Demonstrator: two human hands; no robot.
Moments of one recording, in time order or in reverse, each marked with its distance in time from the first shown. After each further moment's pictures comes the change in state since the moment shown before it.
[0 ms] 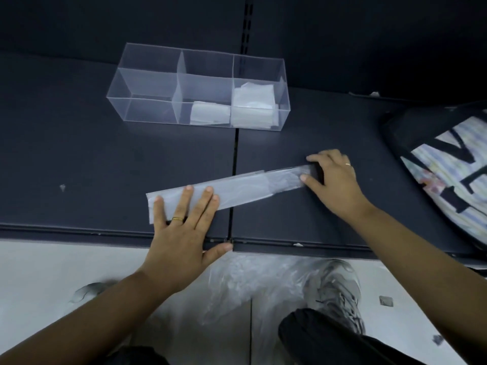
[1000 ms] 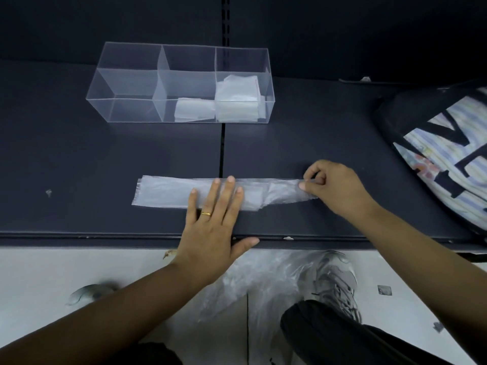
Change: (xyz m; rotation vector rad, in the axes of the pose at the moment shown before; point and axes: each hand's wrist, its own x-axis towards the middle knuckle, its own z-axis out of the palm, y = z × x) left_hand 0.028 0.055 0.000 0.024 0.076 0.080; right_hand -0.023 0.005 -0.017 0.238 -0.113 0.173
